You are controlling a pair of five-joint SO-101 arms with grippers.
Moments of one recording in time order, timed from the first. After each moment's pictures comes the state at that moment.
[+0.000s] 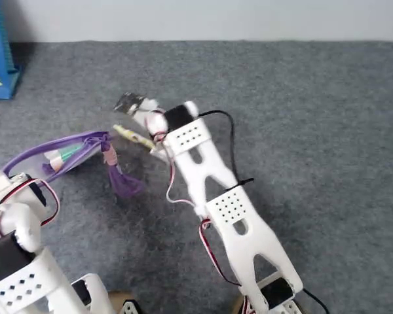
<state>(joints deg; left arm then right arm) -36.3 -59.1 37.3 78.4 8.5 -30.6 79.0 -95.2 100.3 29.8</state>
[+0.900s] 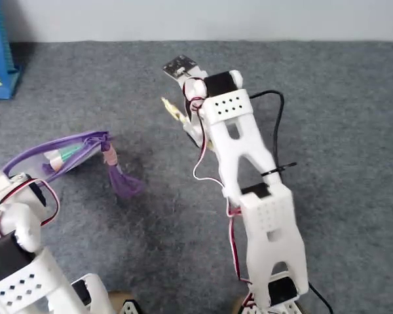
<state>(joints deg) -36.3 -59.1 37.3 78.4 8.5 -21.7 42.1 -51.7 100.5 18.3</state>
